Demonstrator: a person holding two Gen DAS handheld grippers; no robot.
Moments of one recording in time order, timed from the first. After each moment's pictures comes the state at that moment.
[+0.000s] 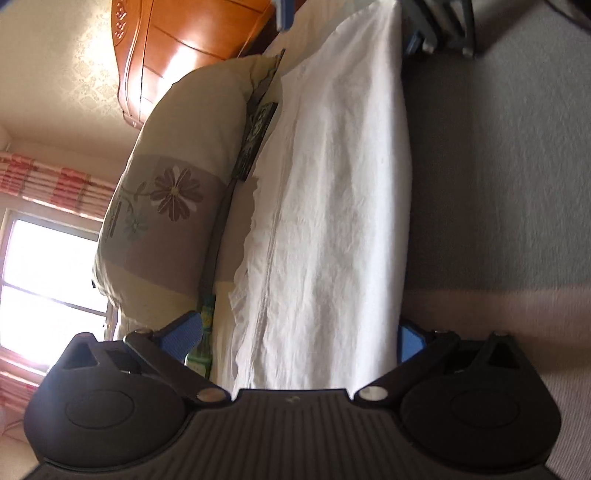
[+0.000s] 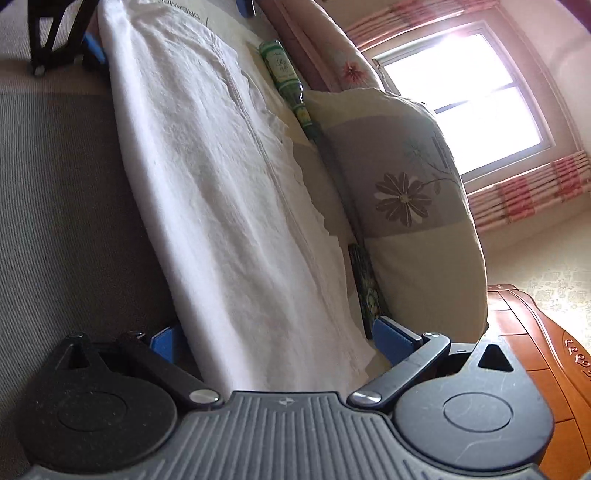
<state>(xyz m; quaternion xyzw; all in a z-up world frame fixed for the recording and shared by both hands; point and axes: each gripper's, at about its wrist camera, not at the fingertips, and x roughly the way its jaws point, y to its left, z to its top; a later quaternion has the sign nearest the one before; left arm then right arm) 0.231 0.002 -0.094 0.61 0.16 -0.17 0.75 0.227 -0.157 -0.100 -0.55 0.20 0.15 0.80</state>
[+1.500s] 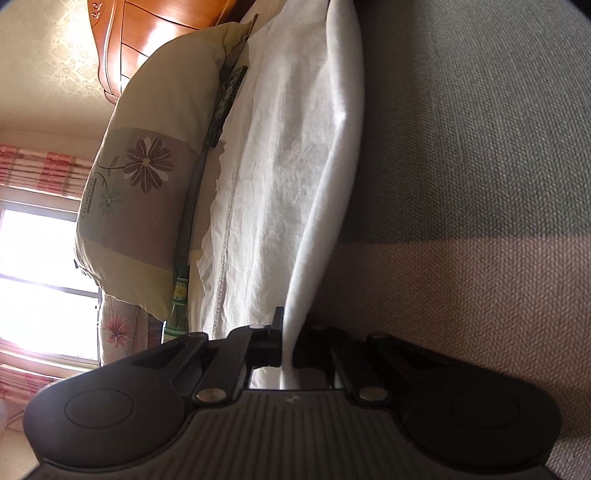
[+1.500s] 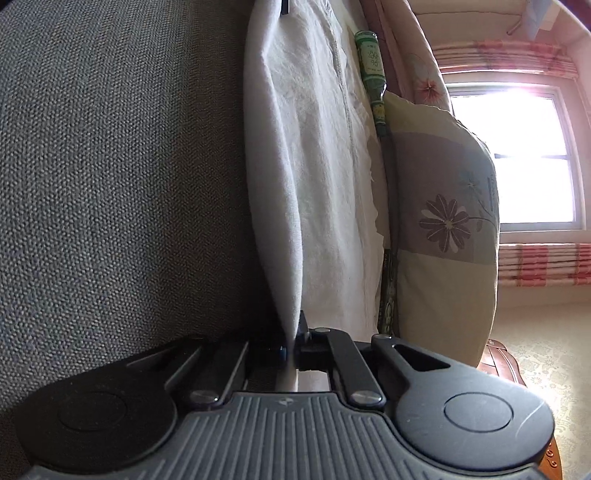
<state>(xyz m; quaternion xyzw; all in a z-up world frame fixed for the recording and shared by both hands) 0.227 -0.001 -0.130 0.63 0.19 -0.17 0.73 0.217 -0.156 -0.151 -0.66 0.19 0.18 0.70</state>
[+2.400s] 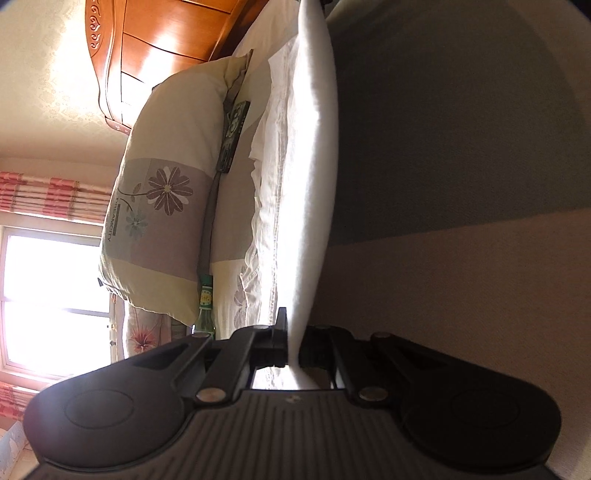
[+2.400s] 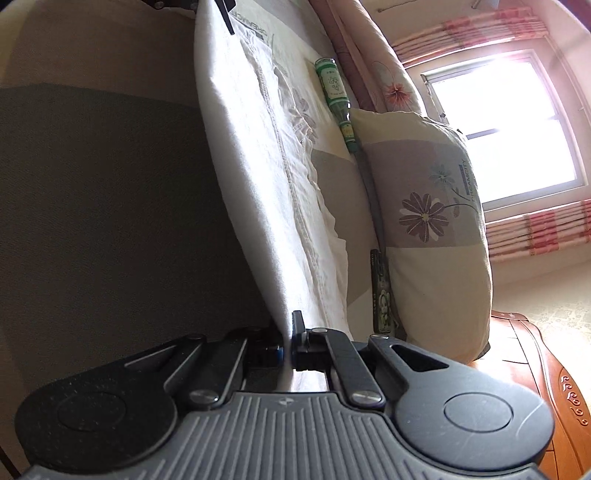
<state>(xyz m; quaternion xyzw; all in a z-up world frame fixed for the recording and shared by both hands) 0.148 0.007 -0.076 0.66 0.17 -0.19 0.71 0.143 -0.162 -0.076 -0.59 0.21 0.21 0.75</state>
